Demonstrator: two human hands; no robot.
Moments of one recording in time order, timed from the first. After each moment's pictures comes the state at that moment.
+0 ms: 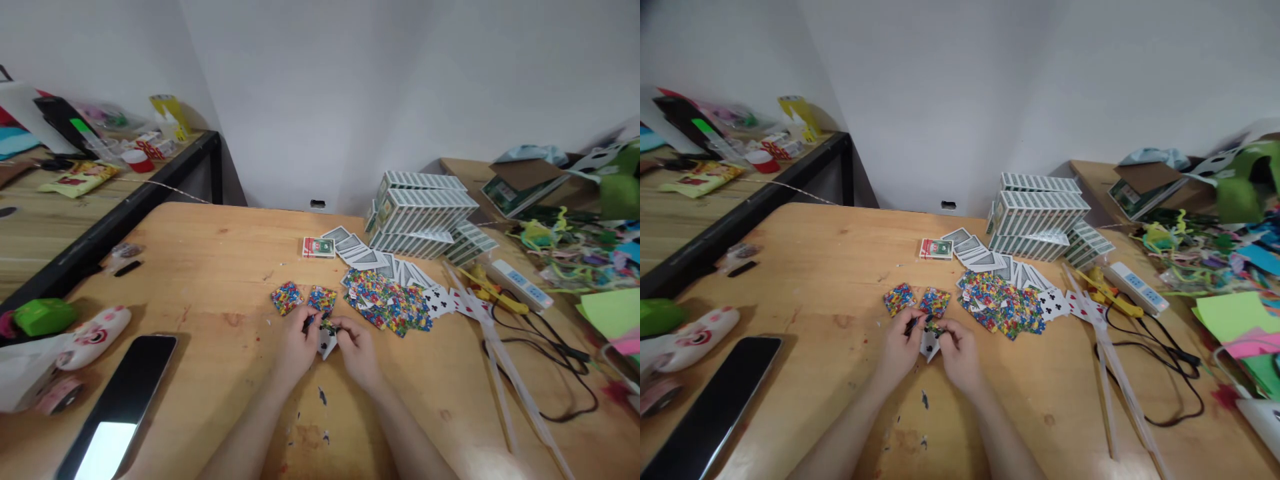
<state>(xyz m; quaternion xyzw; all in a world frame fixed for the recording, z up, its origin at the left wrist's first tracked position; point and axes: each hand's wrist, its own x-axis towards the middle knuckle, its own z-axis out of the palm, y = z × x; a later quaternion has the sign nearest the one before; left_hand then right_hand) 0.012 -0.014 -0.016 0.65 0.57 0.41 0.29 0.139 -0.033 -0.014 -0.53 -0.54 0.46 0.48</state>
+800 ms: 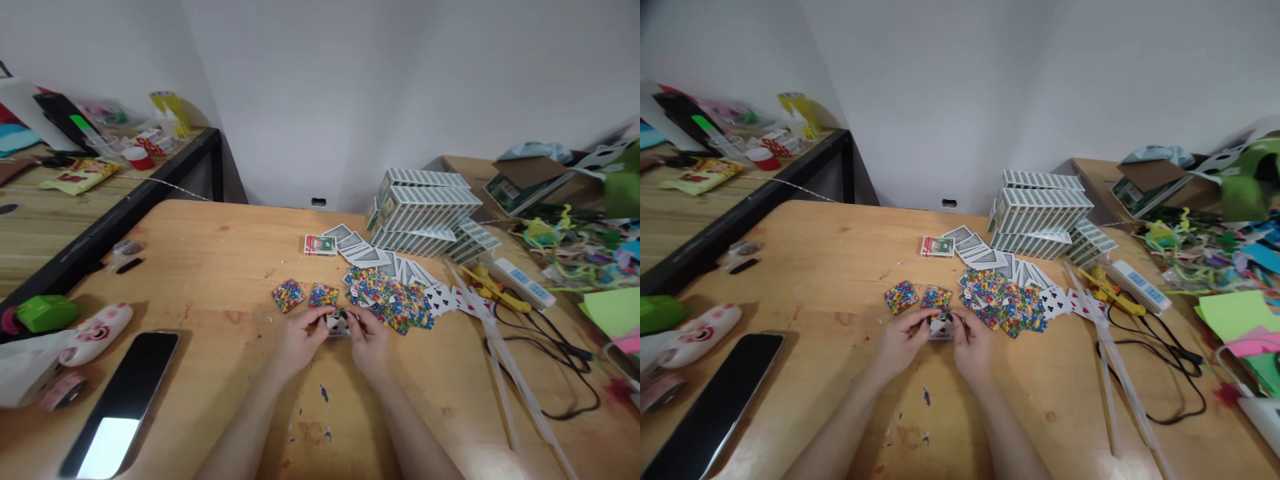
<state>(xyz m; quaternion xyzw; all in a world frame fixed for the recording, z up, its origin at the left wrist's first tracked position) 0.008 -0.014 -0.002 0.62 0.49 0.40 0.47 0.150 -0.028 -0.023 -0.59 -0.55 0.29 0.51</state>
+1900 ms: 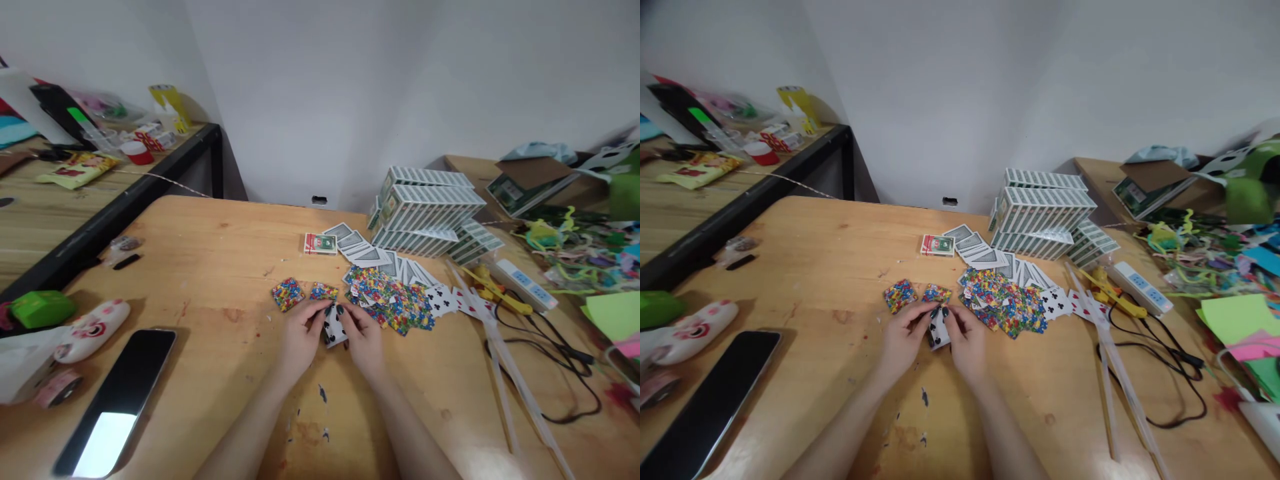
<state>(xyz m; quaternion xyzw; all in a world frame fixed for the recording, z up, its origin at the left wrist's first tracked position) 0.018 -0.010 -0.014 0.59 0.51 0.47 0.41 0.142 -0.022 -0.015 -0.55 -0.47 0.45 0.52</state>
